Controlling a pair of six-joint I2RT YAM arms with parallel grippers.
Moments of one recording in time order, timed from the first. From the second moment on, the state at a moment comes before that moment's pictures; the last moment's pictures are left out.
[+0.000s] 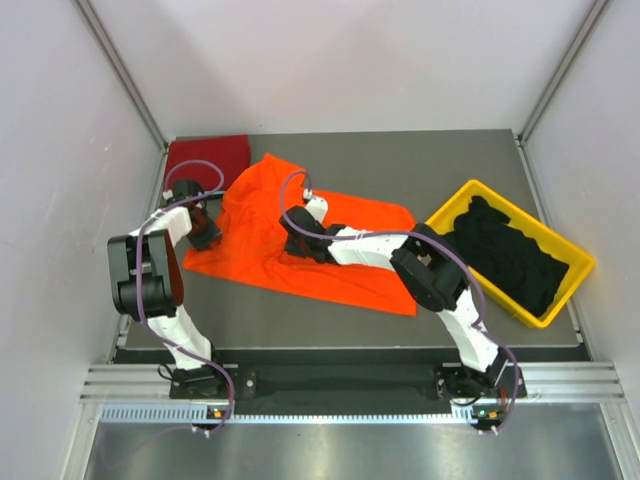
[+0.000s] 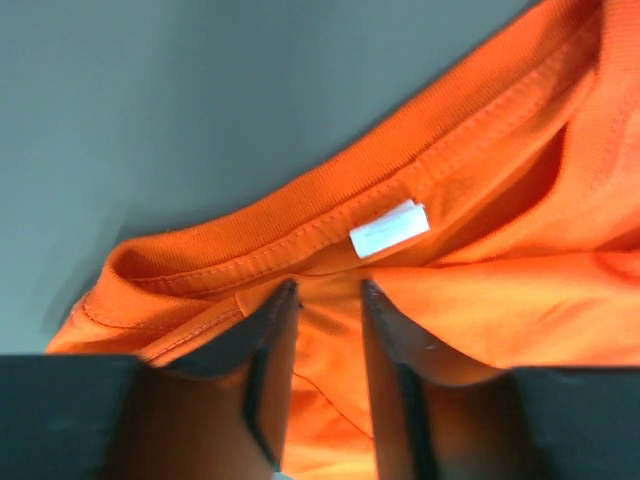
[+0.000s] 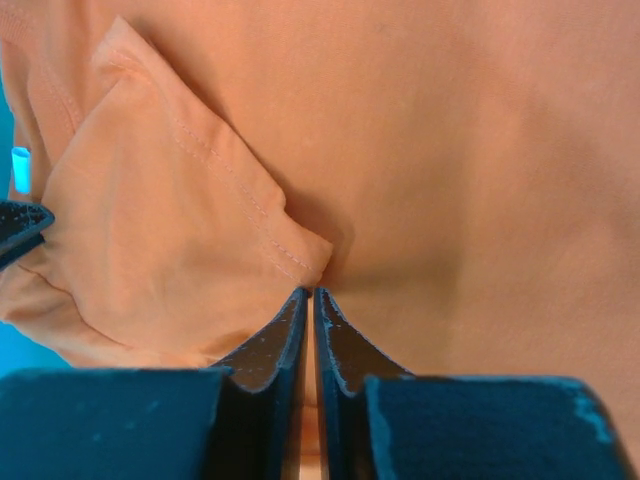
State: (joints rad) left arm 0.16 1.77 1.09 -0.42 -0.04 -0.45; right arm 0.95 2.21 1.57 -0.13 0.29 1.00
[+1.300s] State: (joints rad) left arm 0.46 1.35 0.67 -0.29 0.14 -0.60; right arm 0.86 1.54 1.01 -0.05 0.21 0.80
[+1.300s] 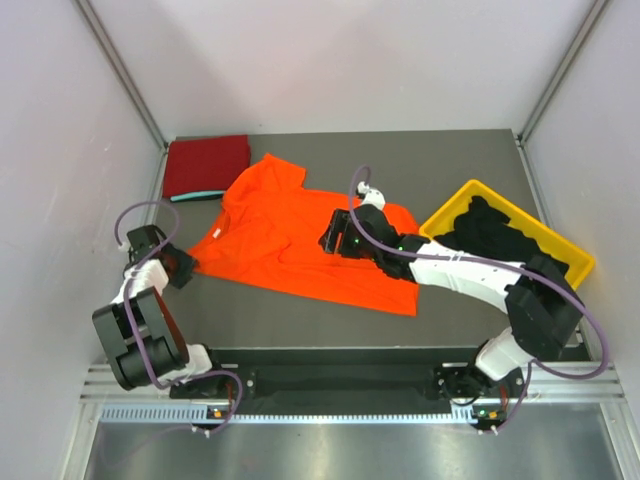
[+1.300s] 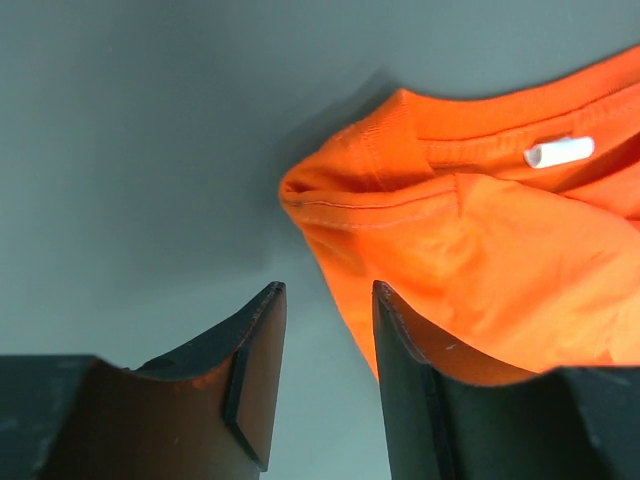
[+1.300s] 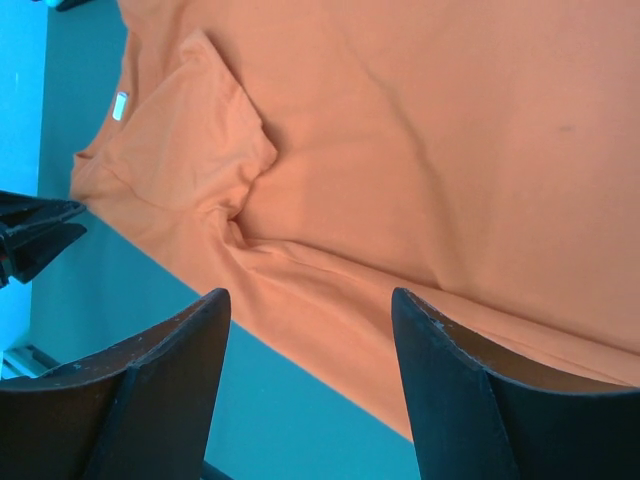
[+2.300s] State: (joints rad) left arm 0.44 1.45 0.69 -0.23 0.08 -0.61; right arm 0.81 1.24 0.86 -0.11 0.24 0.76
